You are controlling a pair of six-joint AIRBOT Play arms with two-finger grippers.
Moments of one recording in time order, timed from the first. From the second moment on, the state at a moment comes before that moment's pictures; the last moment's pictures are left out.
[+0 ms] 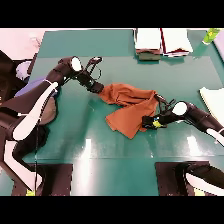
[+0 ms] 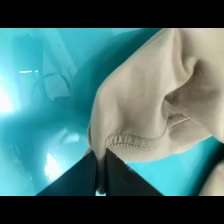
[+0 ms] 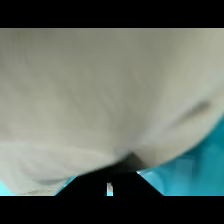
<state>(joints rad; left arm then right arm) -0.38 -1.80 1.66 1.23 -1.15 -1.35 0.28 -1.16 0.64 -1.08 0.92 1.68</state>
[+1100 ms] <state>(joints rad) -0.26 -0.77 1.66 1.32 -0.76 -1.36 -0.02 -0.73 1.60 -1.55 1.17 1.59</state>
